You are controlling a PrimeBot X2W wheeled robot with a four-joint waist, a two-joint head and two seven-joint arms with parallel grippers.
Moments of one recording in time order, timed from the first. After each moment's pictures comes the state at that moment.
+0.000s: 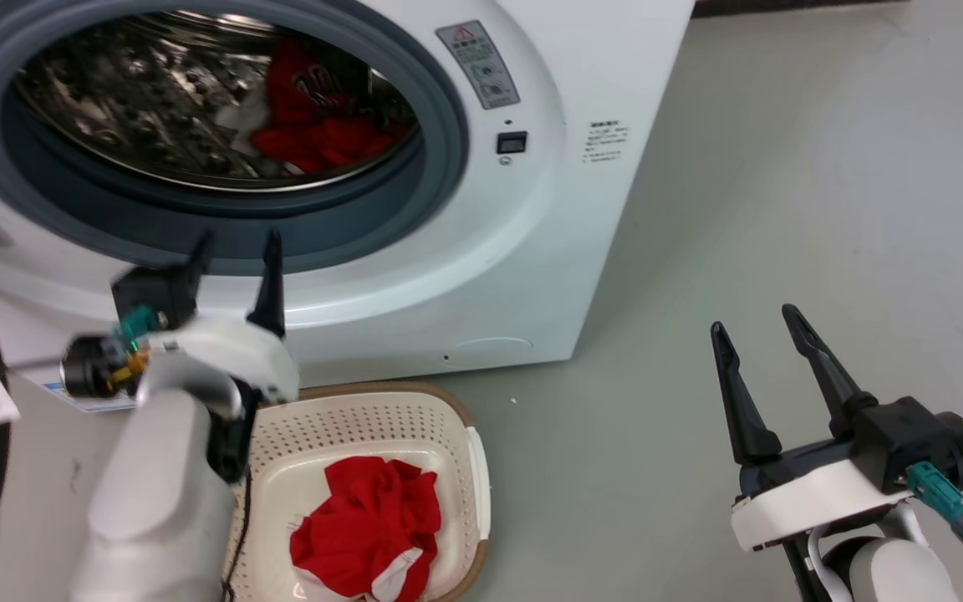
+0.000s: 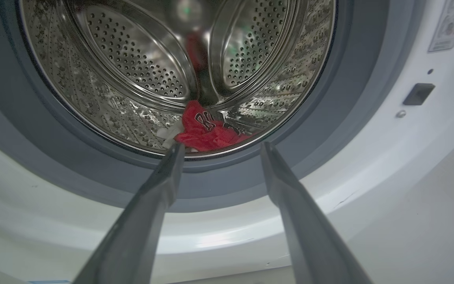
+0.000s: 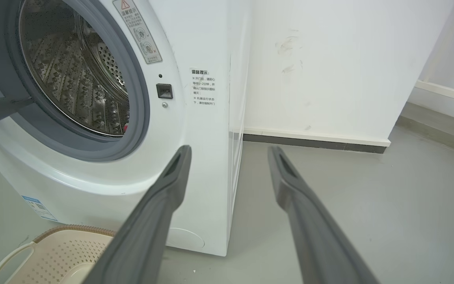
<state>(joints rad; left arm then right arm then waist) -0.54 0.16 -0.05 0.63 -0.23 -0.08 -0.23 -0.09 -0.05 0.10 -0.03 0.04 0.13 -0.14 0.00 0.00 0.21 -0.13</state>
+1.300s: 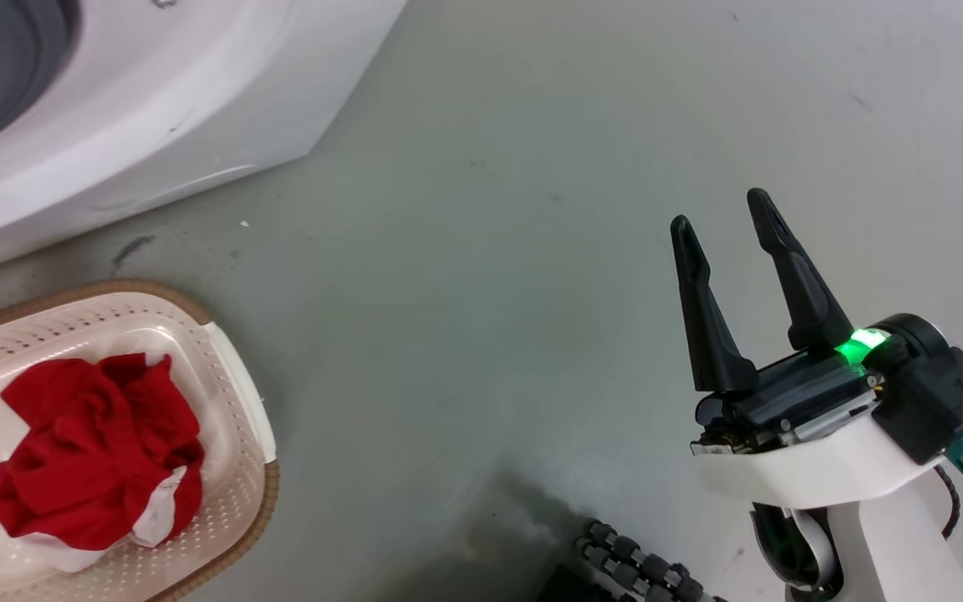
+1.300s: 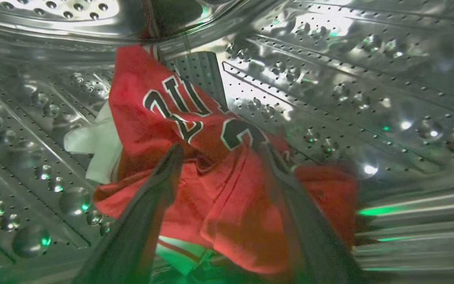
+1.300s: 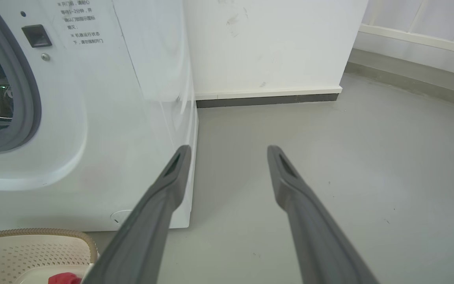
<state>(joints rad) -1.43 0.59 -0.12 0.95 -0.20 -0.12 0.42 -0.24 -0.05 0.24 -0.13 0.25 0.13 -0.26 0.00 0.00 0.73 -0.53</state>
